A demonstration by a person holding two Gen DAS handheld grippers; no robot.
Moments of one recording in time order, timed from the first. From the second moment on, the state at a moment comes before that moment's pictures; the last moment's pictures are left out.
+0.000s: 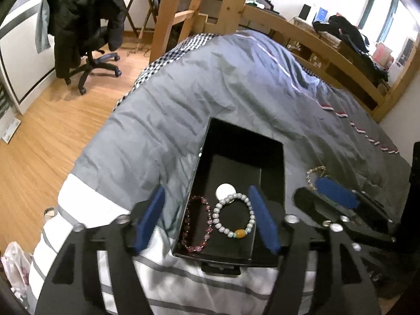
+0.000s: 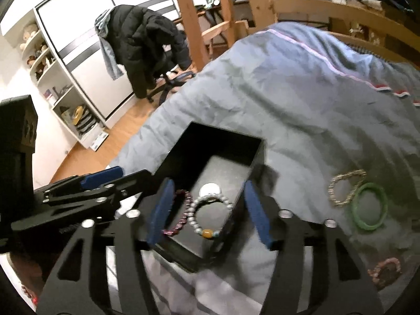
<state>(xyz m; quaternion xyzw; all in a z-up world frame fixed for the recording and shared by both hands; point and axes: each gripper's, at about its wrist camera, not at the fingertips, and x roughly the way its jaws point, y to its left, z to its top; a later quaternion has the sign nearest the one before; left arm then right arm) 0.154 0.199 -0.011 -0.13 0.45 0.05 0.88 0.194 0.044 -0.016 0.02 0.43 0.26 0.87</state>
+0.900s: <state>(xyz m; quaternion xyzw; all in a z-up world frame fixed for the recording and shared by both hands) 0.182 0.023 -0.041 -0.01 0.41 -0.07 0.91 0.132 -0.176 -0.028 0.02 0.41 0.12 0.90</state>
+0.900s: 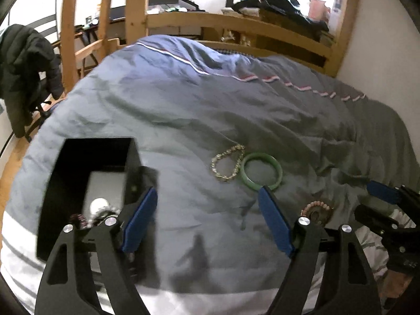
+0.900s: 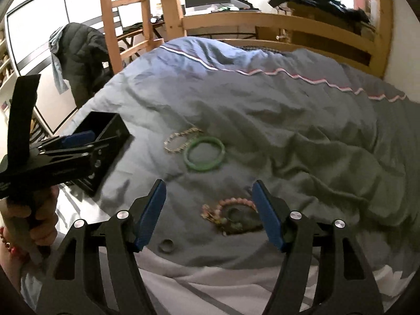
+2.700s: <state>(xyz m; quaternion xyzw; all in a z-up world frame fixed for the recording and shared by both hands) 0.241 -0.021 -0.064 -0.01 0.43 -0.13 0.89 0.161 -0.192 -0.101 0.10 0.45 0.11 0.88</state>
